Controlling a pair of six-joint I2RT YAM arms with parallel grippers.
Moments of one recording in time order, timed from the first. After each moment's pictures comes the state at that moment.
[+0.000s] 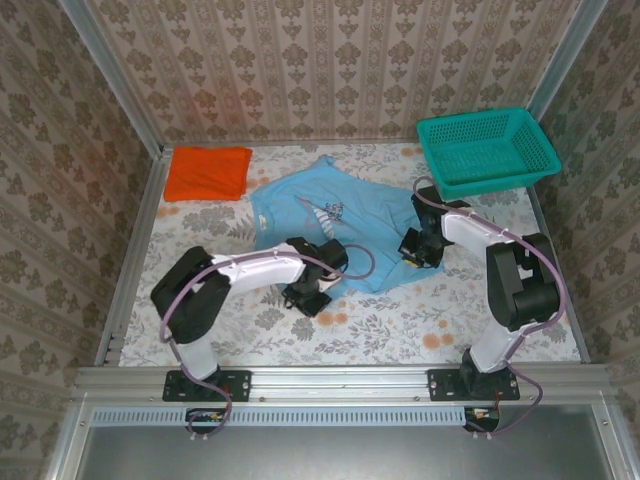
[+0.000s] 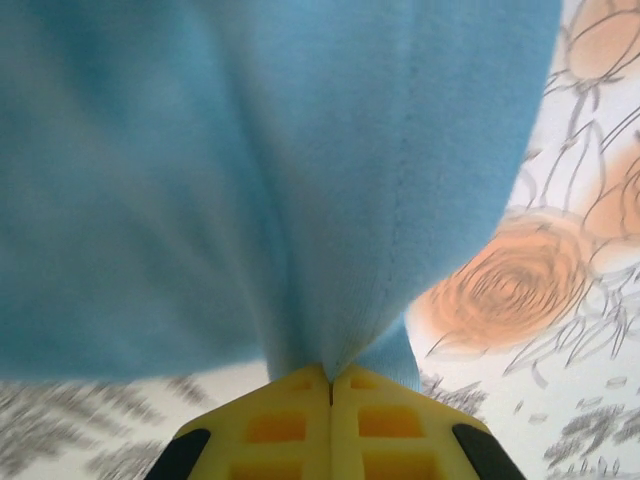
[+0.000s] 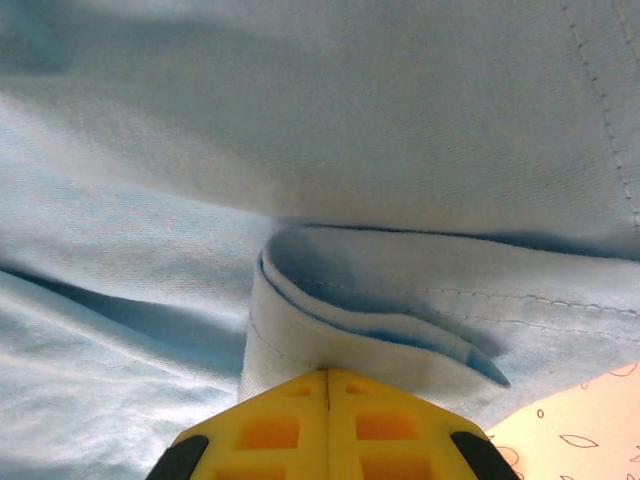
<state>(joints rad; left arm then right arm) -0.95 1.74 1.11 -0.95 0.03 -0.19 0.21 1.71 1.08 -0.77 -0.16 0.76</state>
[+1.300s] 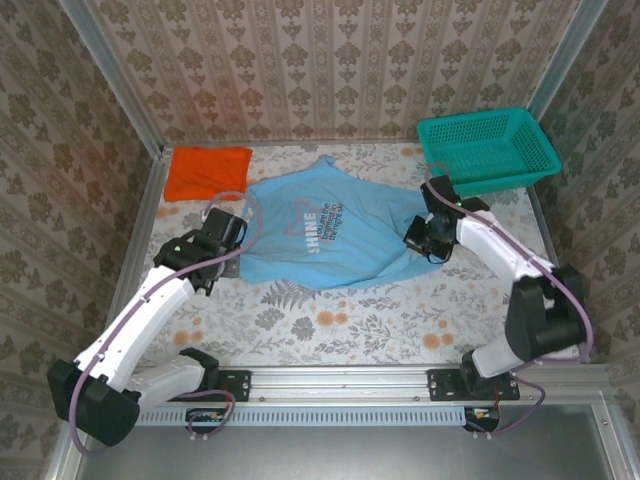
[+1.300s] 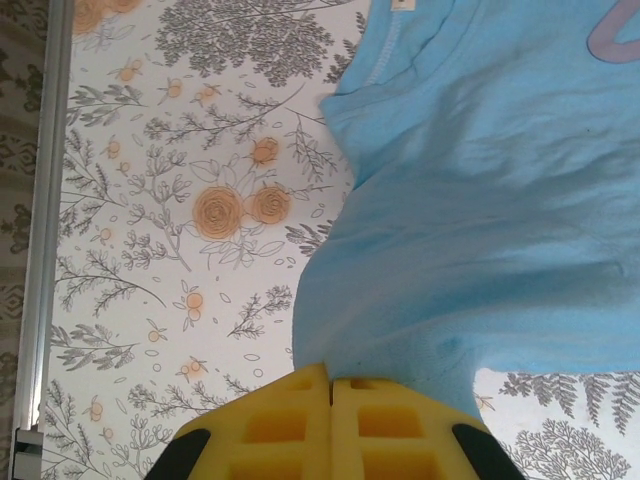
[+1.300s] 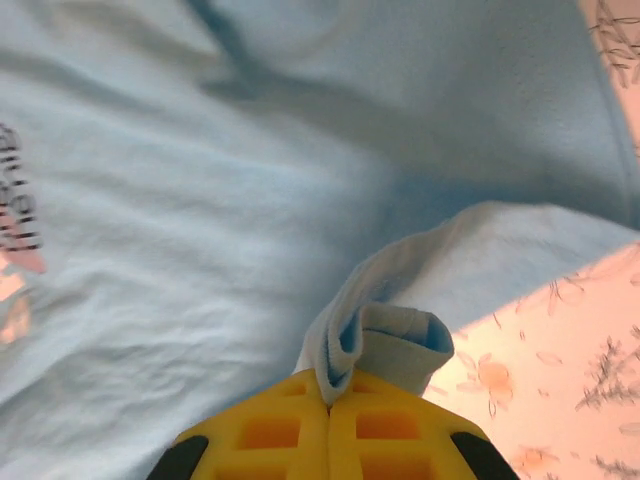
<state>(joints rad) -0.50 1.05 0.98 -1.04 -0.40 -0.32 0.22 1.46 1.08 -0.84 -0.14 0.76</state>
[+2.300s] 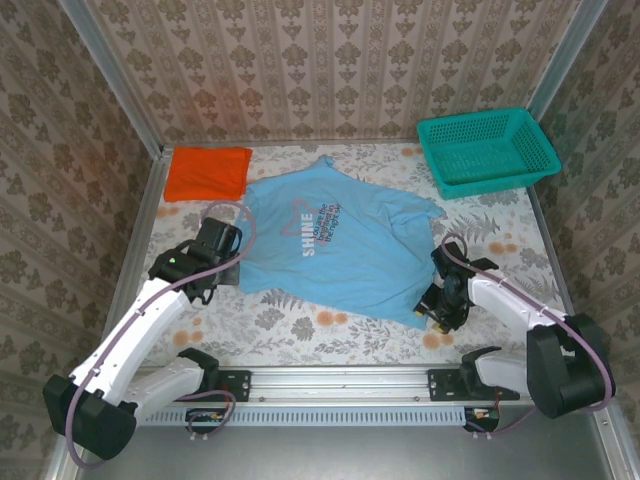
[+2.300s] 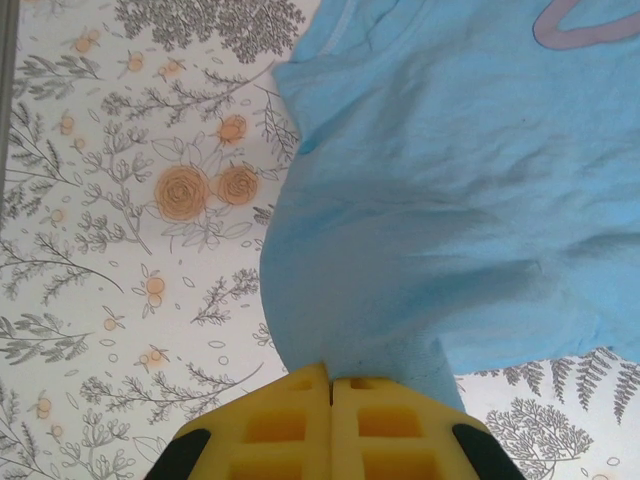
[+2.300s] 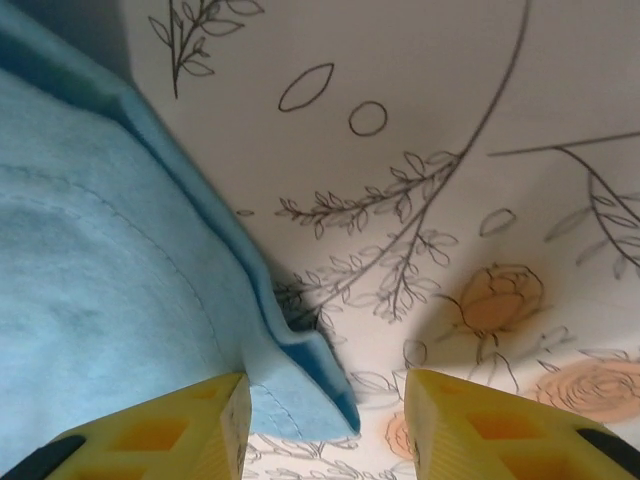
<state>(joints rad) -0.49 0.98 0.90 -1.01 -0.32 -0.34 0.23 1.23 0.56 -0.85 -0.22 0.95</state>
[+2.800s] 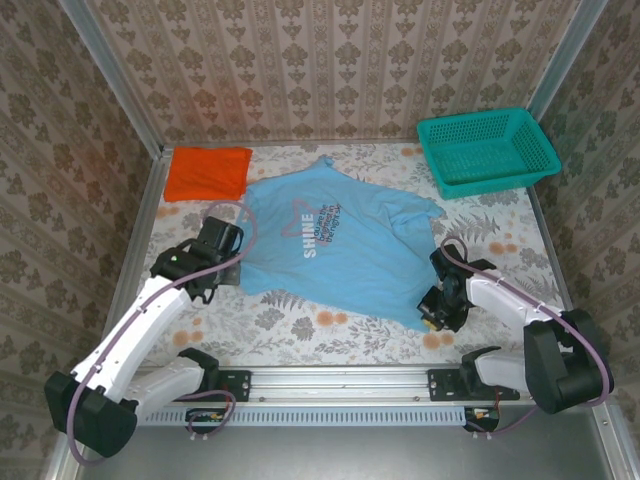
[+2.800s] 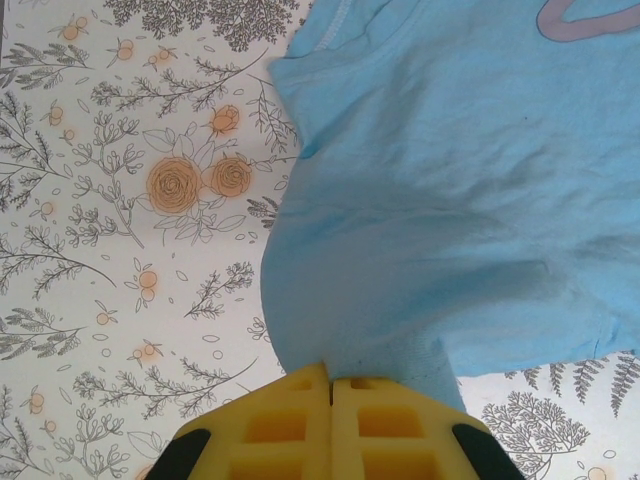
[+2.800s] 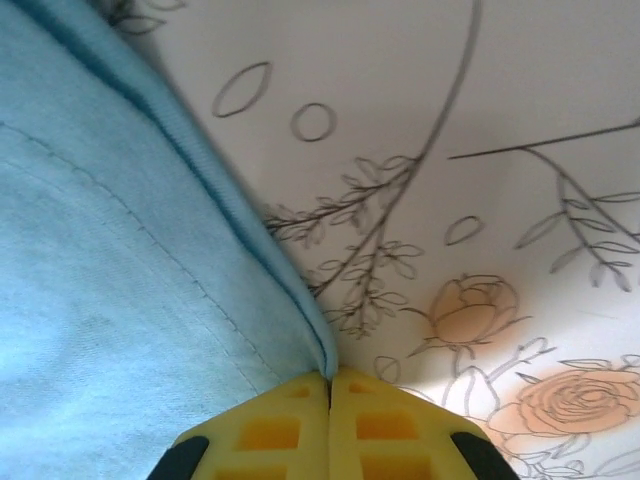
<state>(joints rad) -0.49 1.00 0.92 -1.02 -0.31 -0.35 0.24 1.23 0.55 -0.85 -0.21 0.97</state>
